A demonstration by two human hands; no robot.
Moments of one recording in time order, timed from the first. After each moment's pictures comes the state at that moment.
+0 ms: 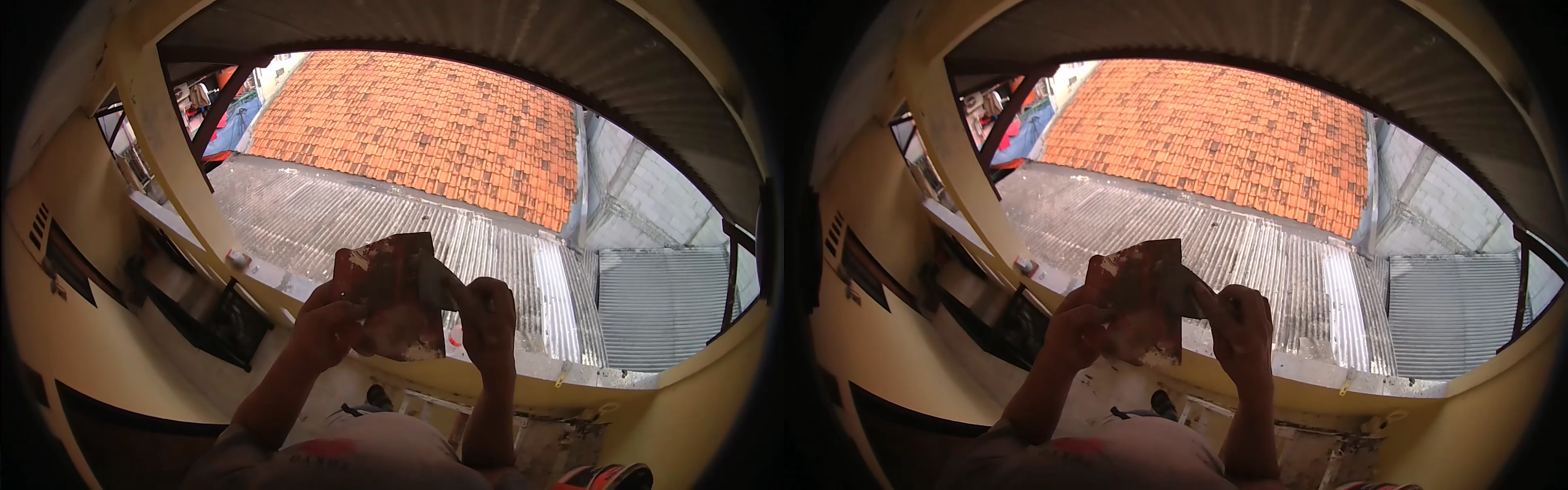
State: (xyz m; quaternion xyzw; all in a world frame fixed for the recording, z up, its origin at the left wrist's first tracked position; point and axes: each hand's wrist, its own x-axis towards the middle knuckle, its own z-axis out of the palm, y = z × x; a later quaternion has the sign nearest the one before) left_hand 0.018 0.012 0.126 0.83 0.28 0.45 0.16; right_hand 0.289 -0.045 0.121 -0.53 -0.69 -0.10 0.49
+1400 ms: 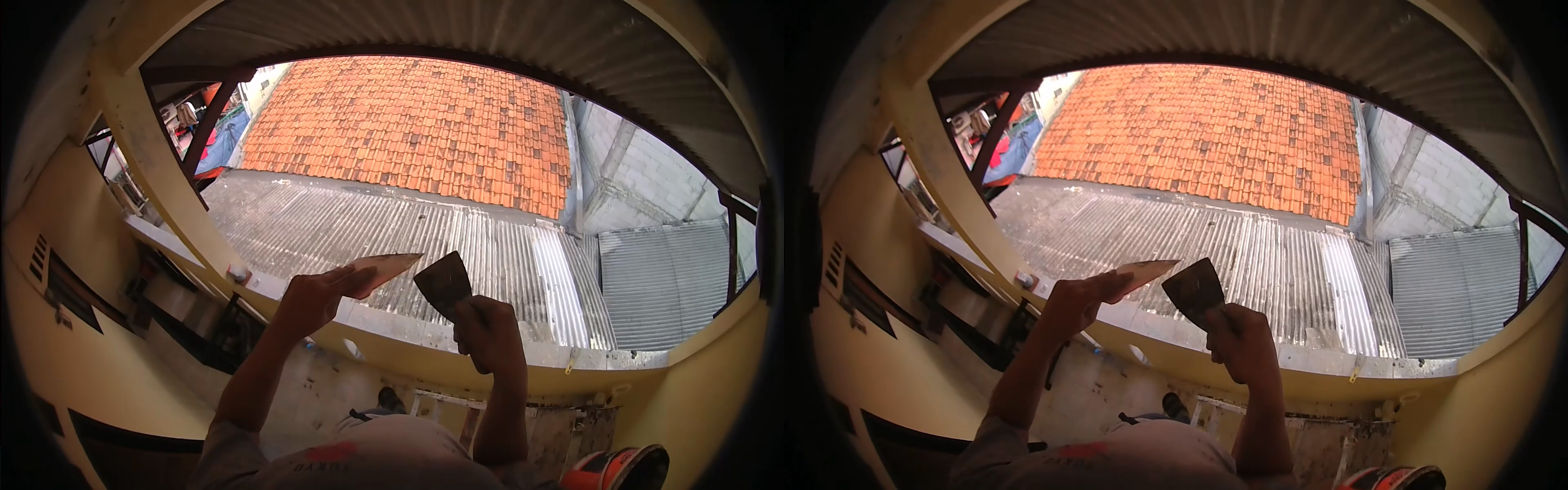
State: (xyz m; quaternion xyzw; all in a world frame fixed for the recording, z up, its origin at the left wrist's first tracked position) left_hand 0.007 0.080 0.130 0.89 0.38 0.21 0.13; right_hand 0.284 -0.069 0.148 -0.61 -0.46 0.38 0.52
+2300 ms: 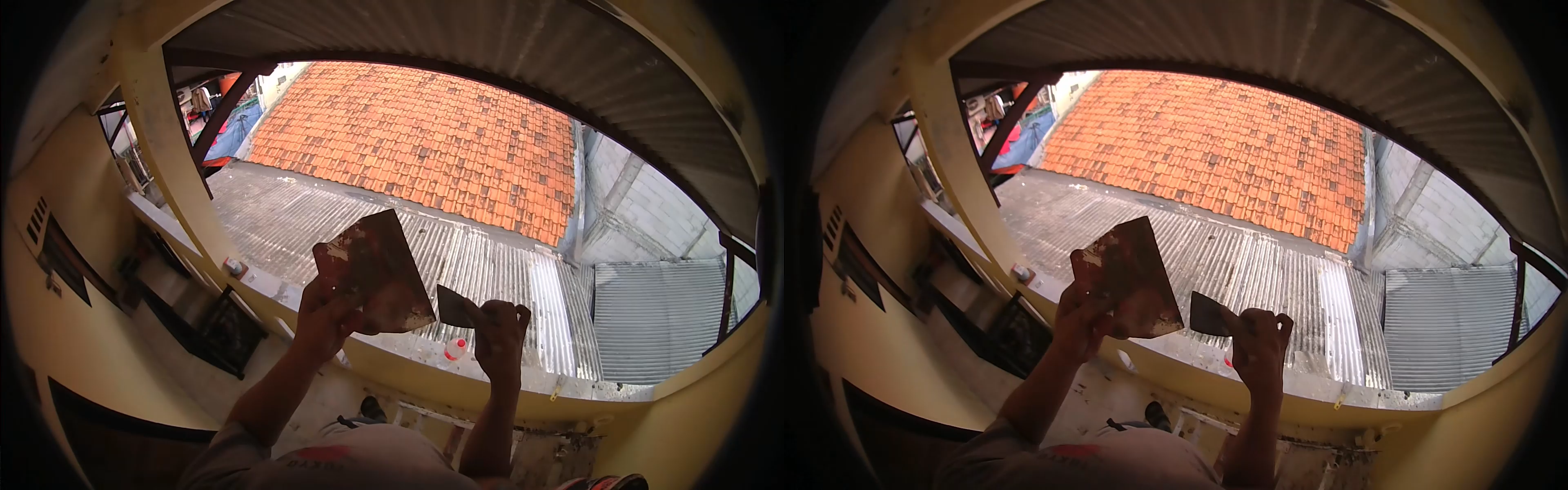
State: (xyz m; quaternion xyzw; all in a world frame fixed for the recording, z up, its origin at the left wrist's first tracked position) left_hand 0.035 0.045 0.127 0.44 0.28 0.55 0.65; right_hand 0.321 -0.048 0.105 -0.58 -0.69 -0.14 0.42
